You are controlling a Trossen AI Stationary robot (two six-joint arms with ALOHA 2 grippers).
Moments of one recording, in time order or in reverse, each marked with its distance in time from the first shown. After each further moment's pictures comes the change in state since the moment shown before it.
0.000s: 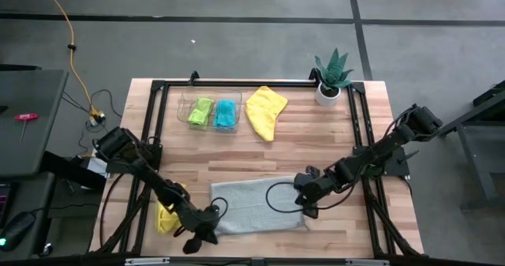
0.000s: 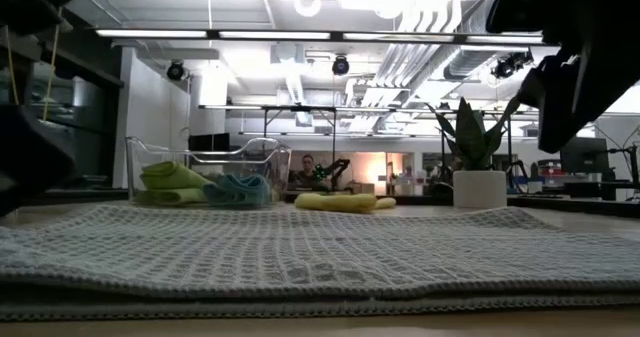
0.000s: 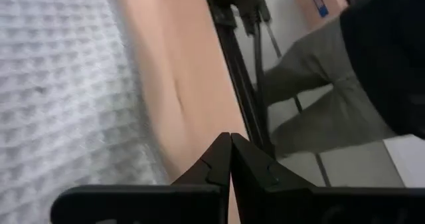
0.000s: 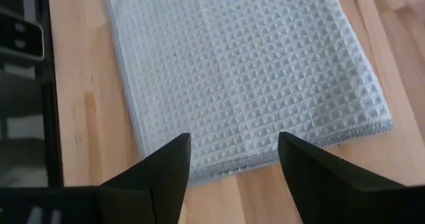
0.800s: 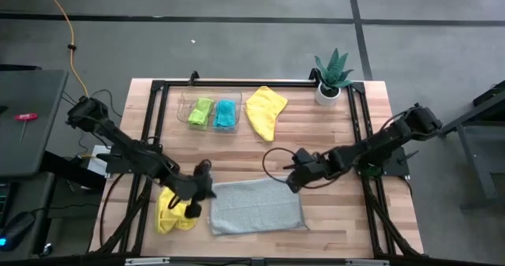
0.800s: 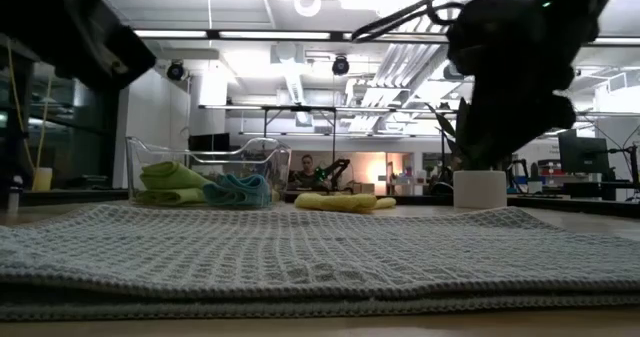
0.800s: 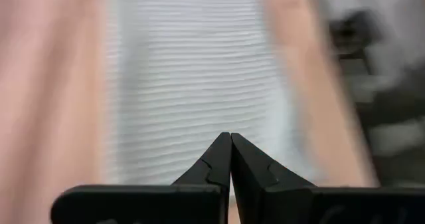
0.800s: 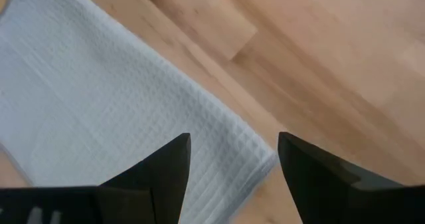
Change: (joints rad) left arm 0.171 -0.532 -0.006 -0.737 -0.253 0.188; right arm -0.156 0.001 -0.002 -0.075 0.178 0.383
